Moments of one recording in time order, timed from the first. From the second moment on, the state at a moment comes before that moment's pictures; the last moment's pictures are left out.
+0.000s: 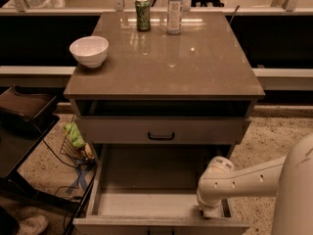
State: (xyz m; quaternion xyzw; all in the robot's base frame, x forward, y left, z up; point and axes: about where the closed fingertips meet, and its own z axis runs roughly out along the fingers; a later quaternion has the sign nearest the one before) arm 0.439 -0.191 0.374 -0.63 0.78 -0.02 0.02
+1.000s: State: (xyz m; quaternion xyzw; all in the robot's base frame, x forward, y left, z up) arm 0.377 -0.169 0.380 -0.65 0.76 0.04 -0.01
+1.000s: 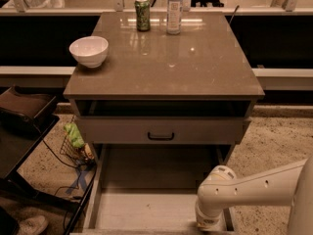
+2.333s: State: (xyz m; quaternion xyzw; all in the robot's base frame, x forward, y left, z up) arm 0.373 -0.169 0.377 -0.65 0.76 0.05 -0.01
